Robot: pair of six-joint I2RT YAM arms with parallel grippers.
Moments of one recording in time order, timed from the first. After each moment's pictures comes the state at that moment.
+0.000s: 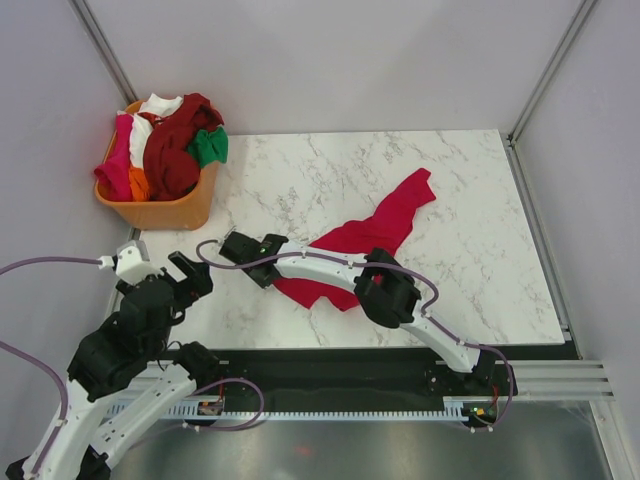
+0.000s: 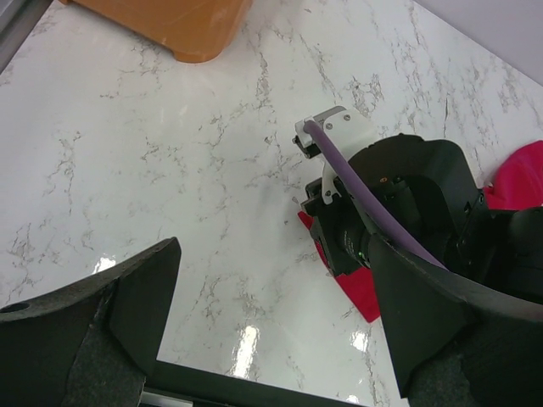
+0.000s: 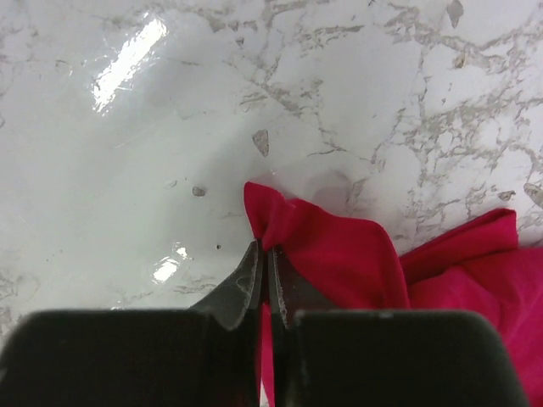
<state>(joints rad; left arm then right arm) -0.64 0.34 0.90 -1.06 -0.70 -0.77 1.13 2.48 2.17 -0.82 0.31 0.22</state>
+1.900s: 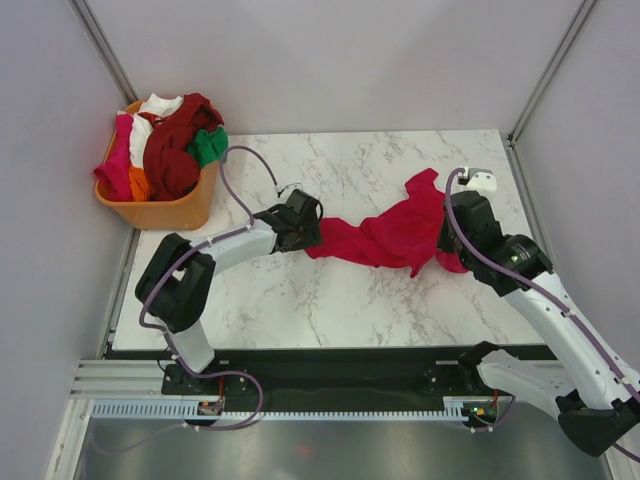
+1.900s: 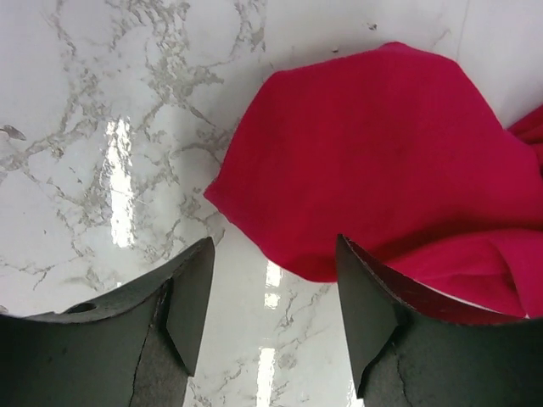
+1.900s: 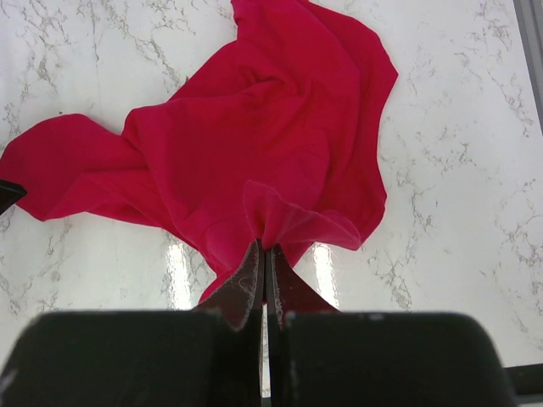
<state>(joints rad) -0.63 1.74 1.12 -0.34 -0.25 -0.72 0.53 0.98 1.15 -0.88 0.50 0.49</state>
